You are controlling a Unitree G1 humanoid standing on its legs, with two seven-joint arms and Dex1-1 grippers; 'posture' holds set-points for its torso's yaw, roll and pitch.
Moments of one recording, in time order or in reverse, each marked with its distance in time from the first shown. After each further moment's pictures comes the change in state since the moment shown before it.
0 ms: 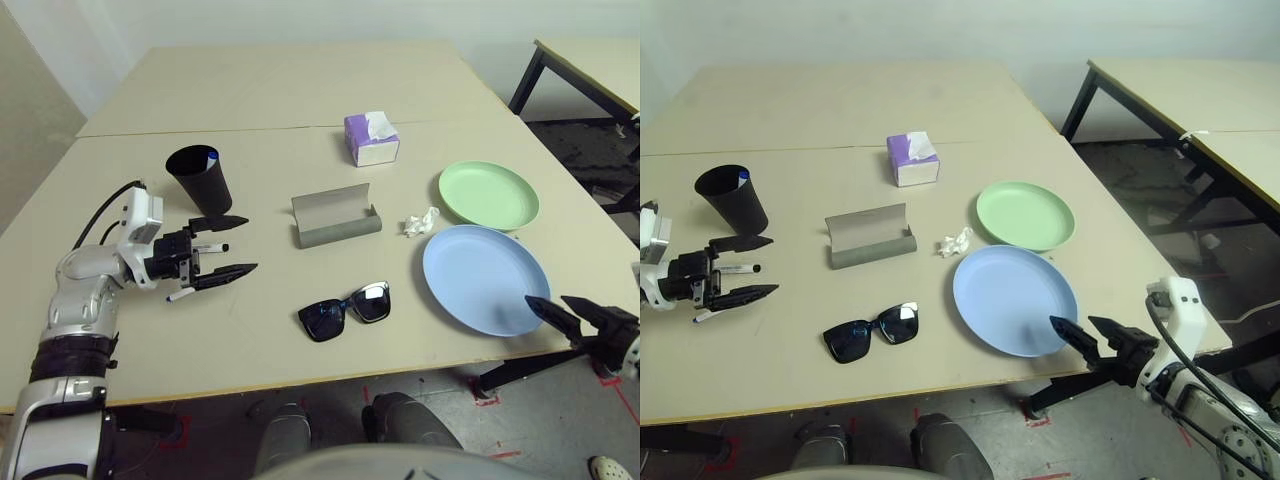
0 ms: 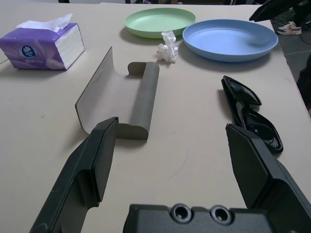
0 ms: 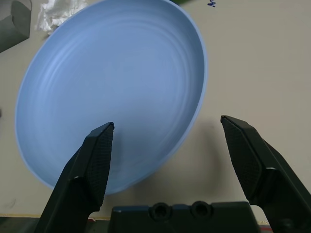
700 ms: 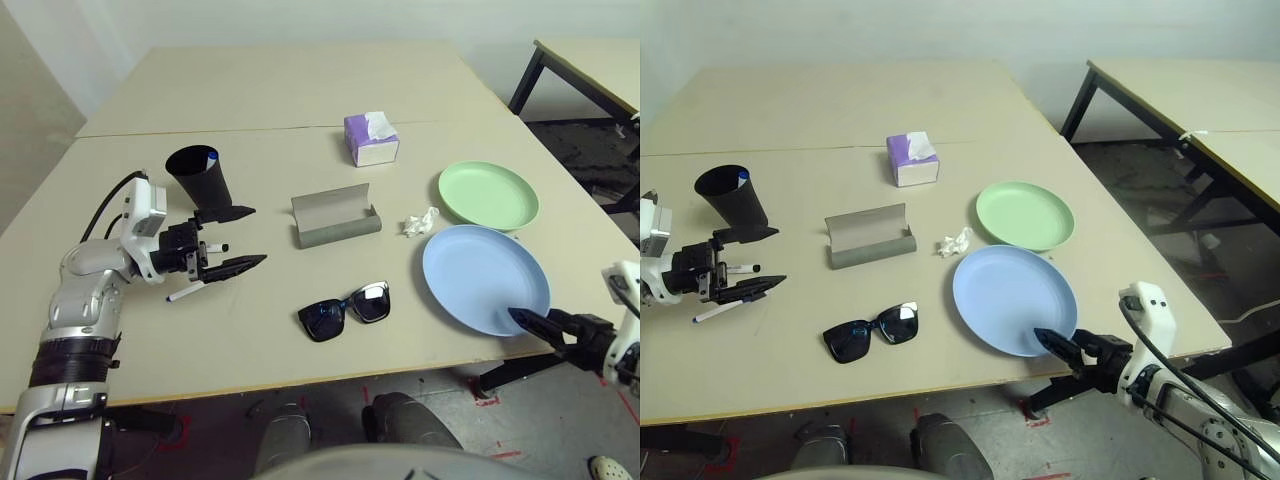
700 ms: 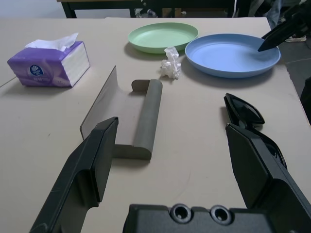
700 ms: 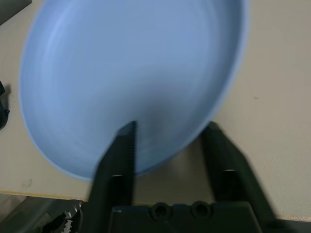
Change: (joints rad) left arm 0.022 0.007 0.008 -0.097 -0.029 0.063 0.058; right arm -0.044 0.015 0.068 0.011 0.003 0.120 0.008
